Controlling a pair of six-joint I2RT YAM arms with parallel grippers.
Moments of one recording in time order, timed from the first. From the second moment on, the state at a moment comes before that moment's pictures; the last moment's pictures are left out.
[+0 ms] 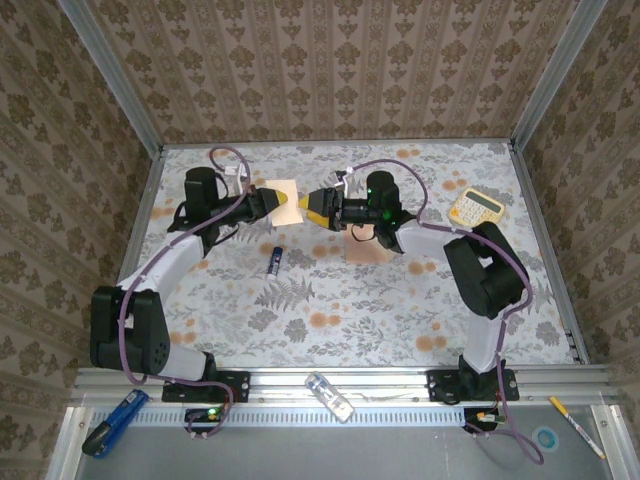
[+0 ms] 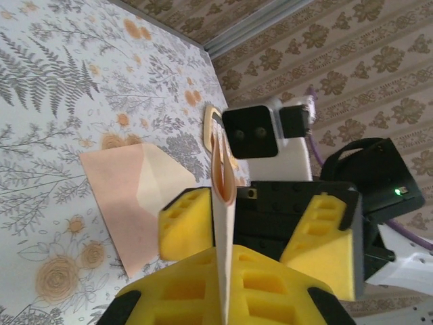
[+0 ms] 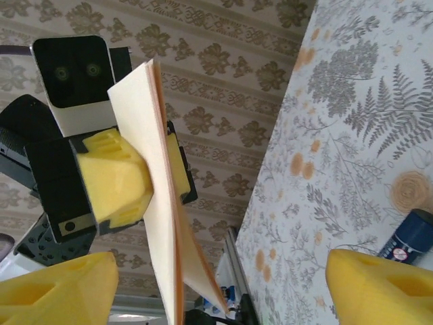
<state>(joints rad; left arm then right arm) -0.20 1.42 0.92 0.10 0.95 -0.72 0.49 1.89 1.11 0.68 -0.86 1.16</state>
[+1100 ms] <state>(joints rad) -0.21 1.44 0.93 0.12 0.96 -0.72 0.52 2.00 1.11 1.00 -0.92 1.38</state>
